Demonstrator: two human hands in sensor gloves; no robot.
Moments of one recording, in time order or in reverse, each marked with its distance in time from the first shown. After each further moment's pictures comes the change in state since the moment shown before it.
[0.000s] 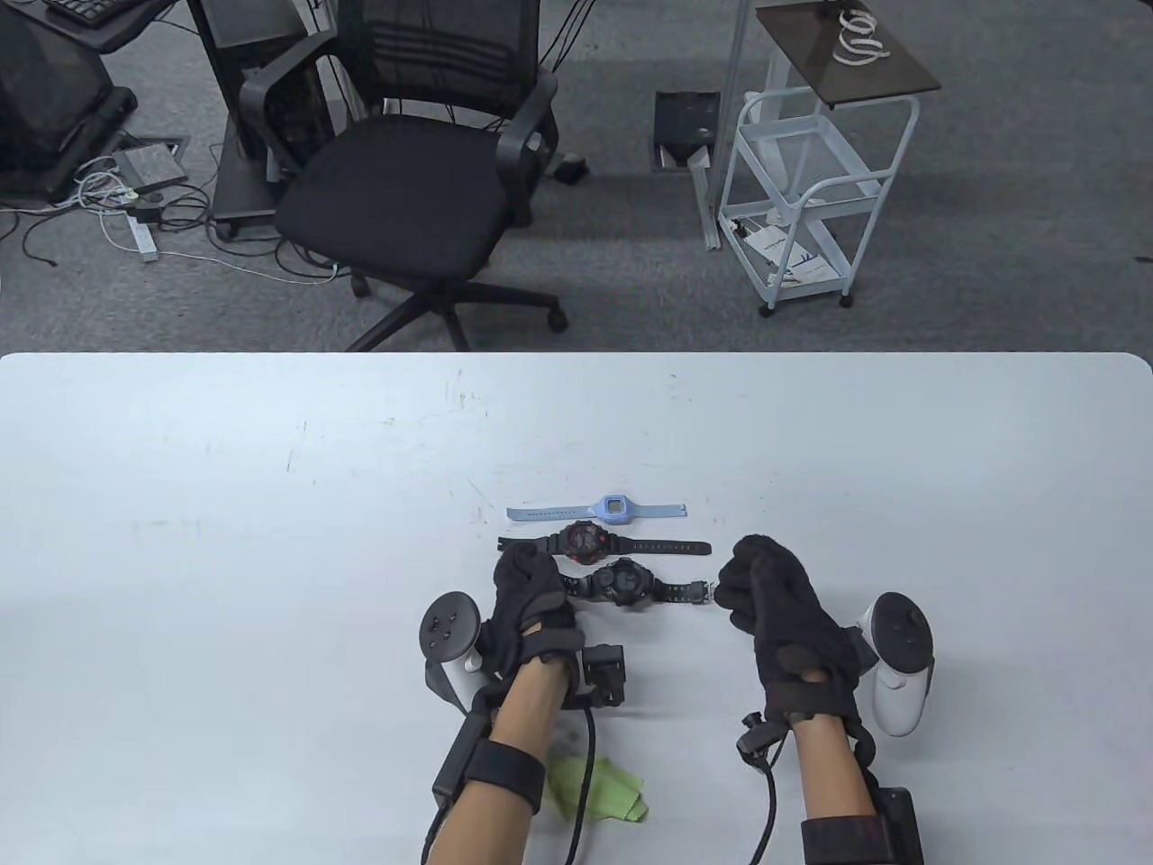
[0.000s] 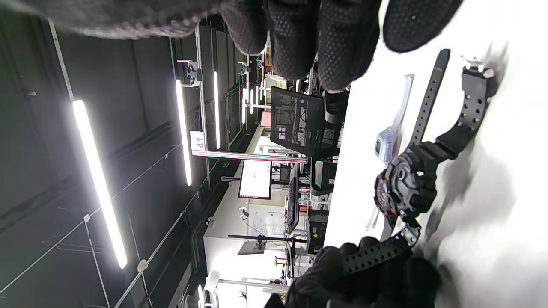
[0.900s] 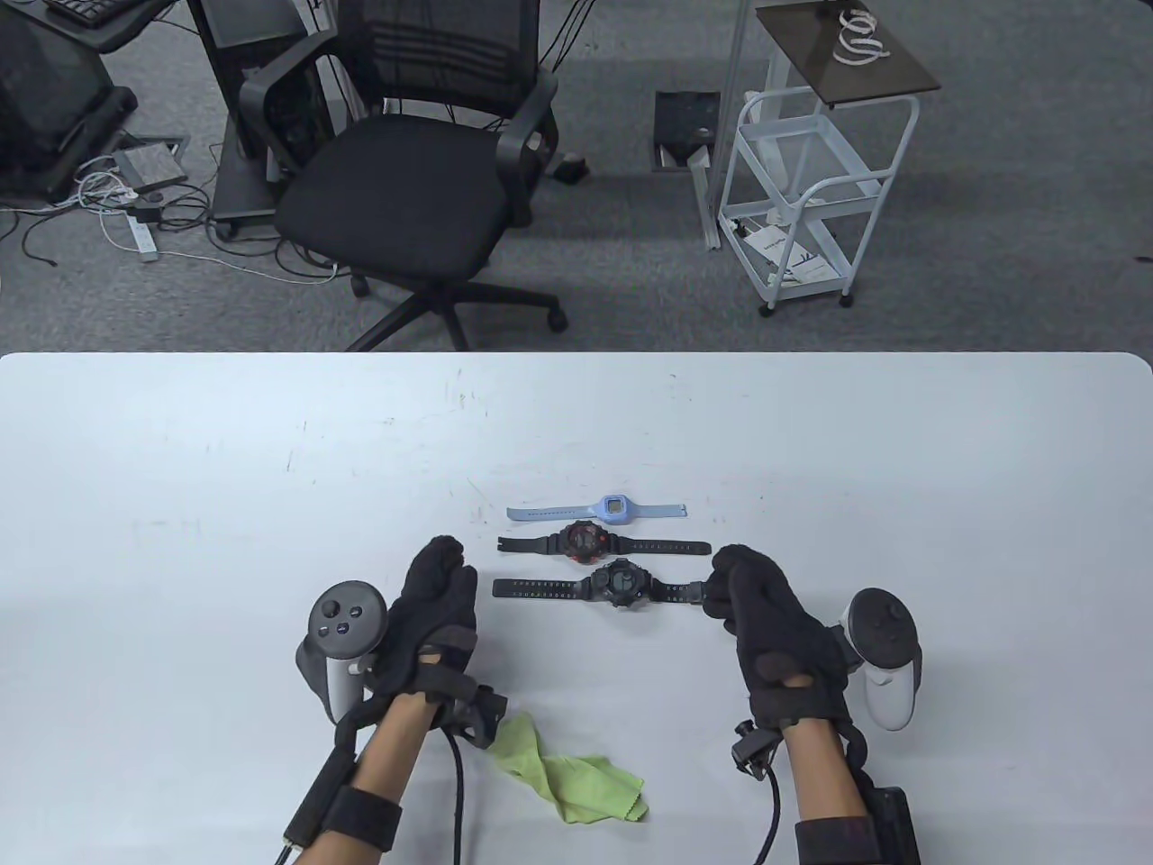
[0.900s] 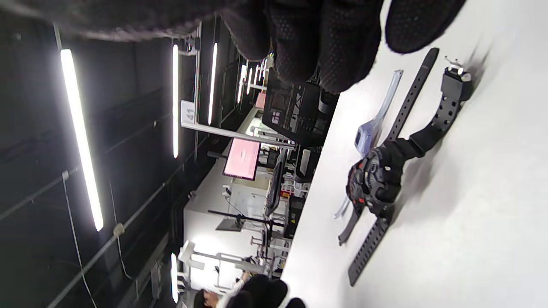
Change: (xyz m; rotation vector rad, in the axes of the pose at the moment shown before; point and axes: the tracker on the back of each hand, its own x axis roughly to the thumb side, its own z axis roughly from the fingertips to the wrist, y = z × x) left_hand 0.058 0.103 0.010 -0.167 -0.359 -0.575; right_hand 0.006 0.015 -0.003 0.081 0.003 0.201
